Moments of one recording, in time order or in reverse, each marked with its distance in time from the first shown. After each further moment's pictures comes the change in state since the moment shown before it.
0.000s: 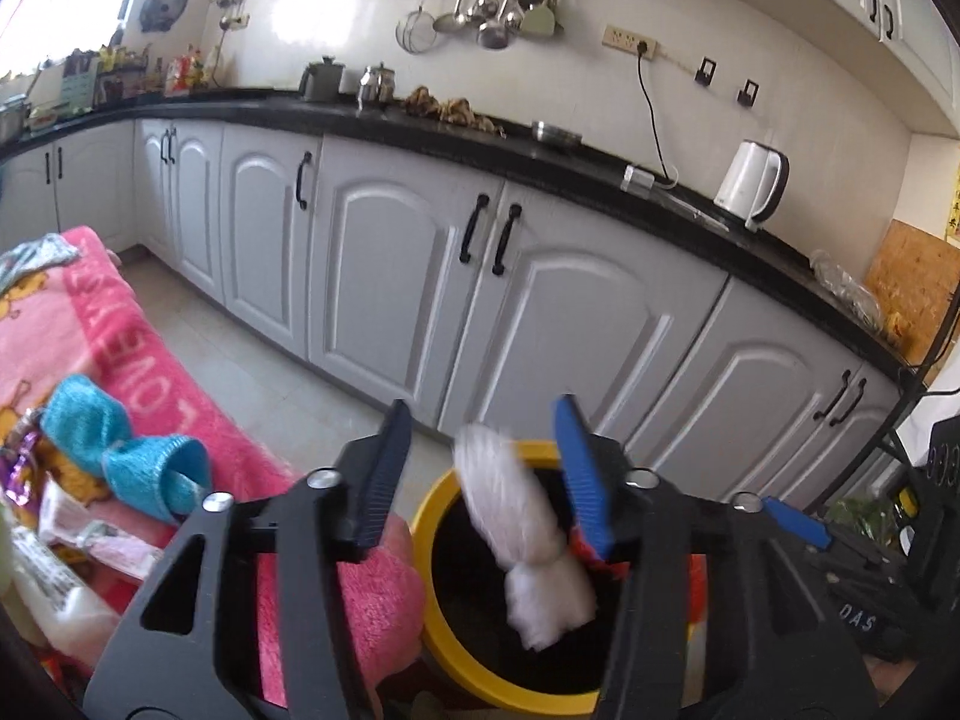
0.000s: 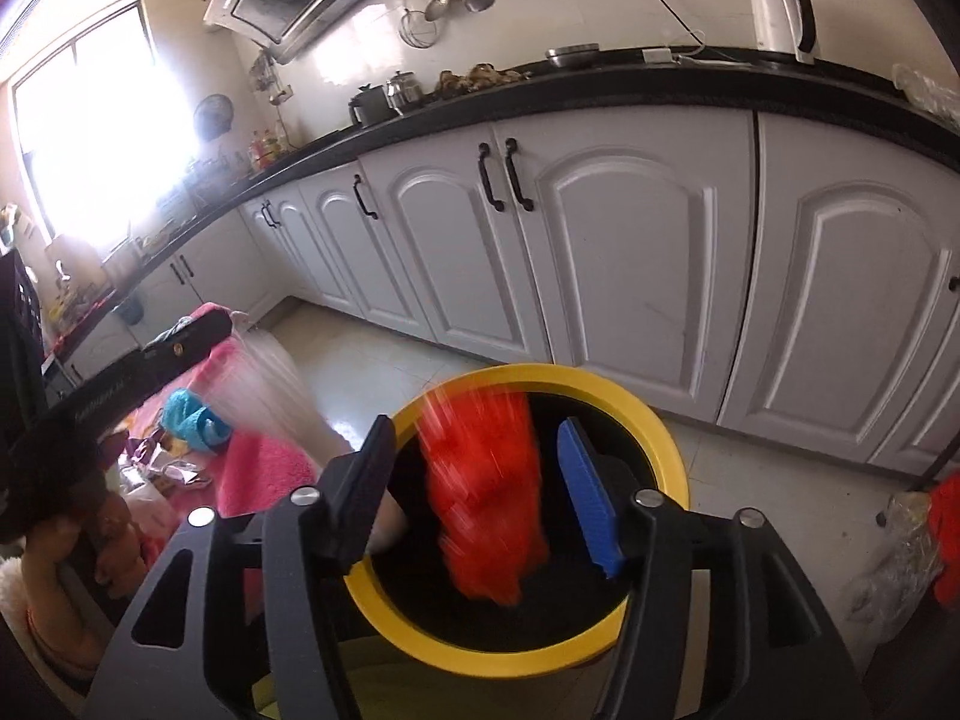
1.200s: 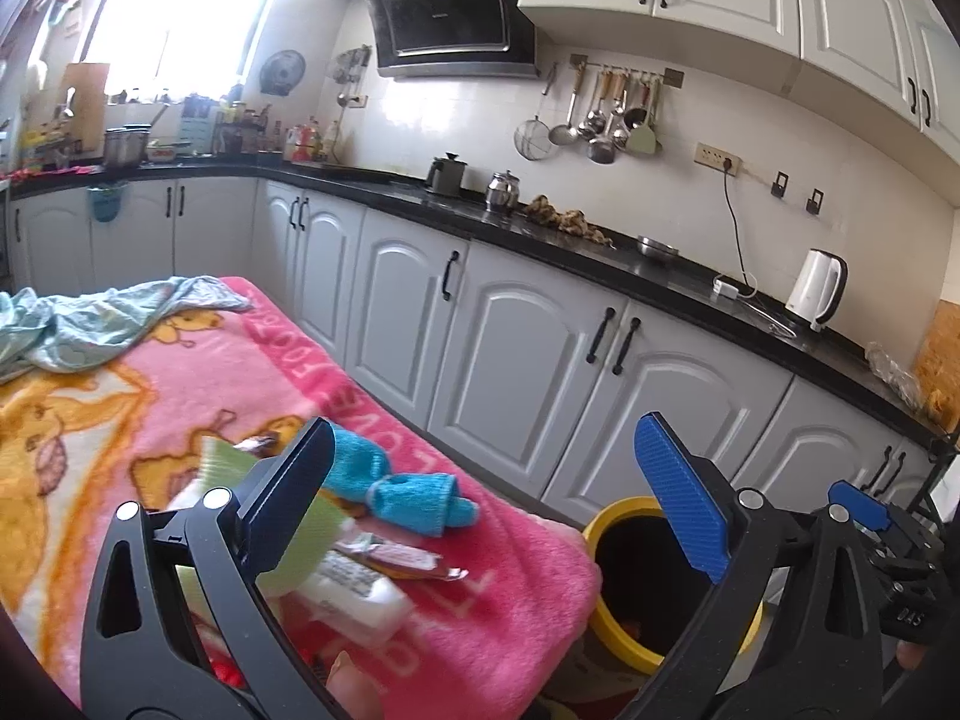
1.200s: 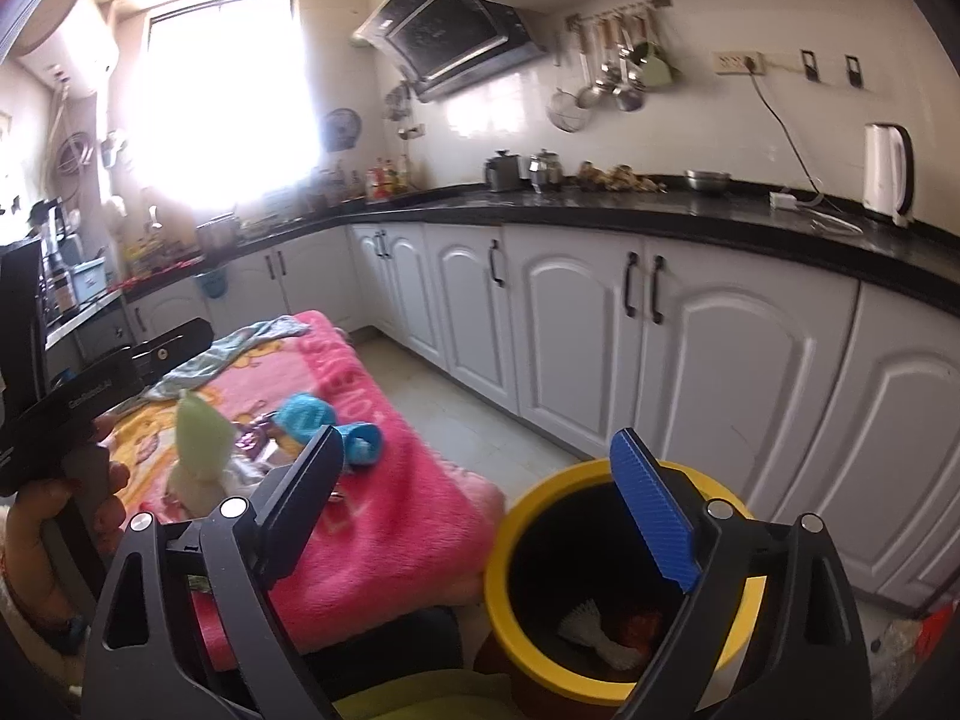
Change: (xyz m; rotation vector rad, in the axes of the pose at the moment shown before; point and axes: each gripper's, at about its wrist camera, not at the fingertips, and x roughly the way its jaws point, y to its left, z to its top) left arm -0.157 0.098 -0.006 -0.082 -0.247 0.215; right arm -0.055 0.129 -0.010 -0.287 -0.191 0.149
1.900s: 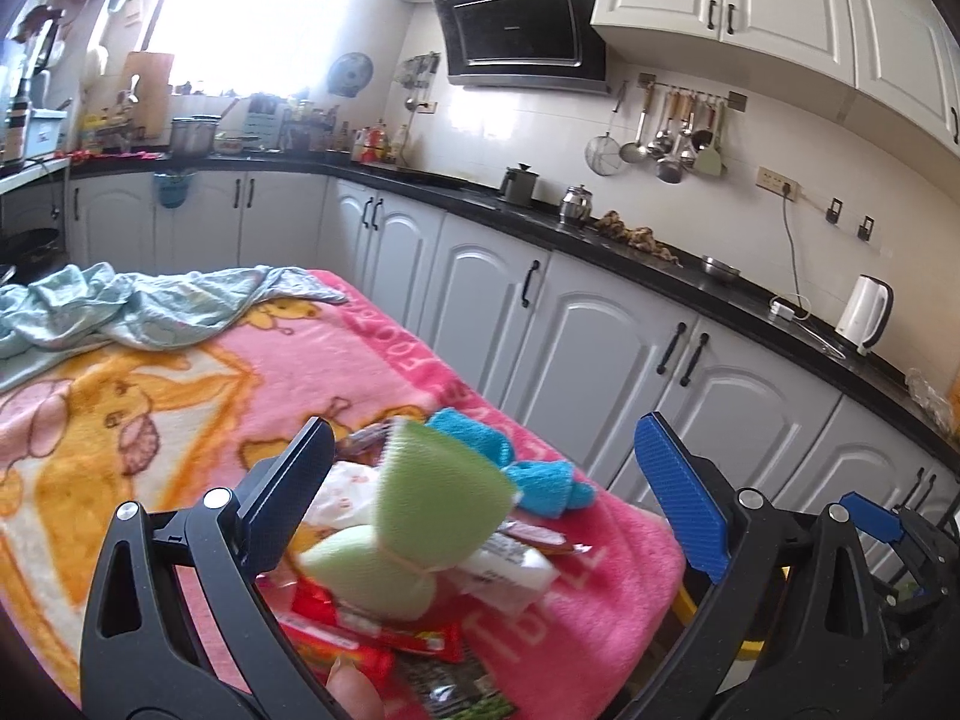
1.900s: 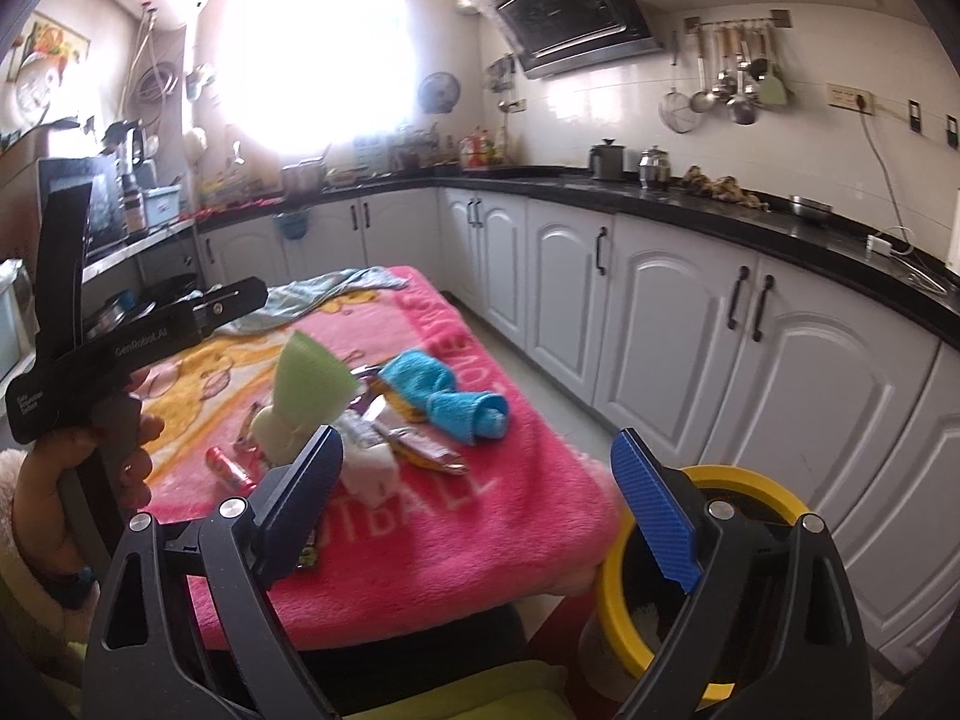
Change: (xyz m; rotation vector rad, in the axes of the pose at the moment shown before) left arm -0.041 0.079 -0.011 -0.061 -0.018 0.127; right arm 0.018 0.092 -0.011 -0.167 0.066 0.153
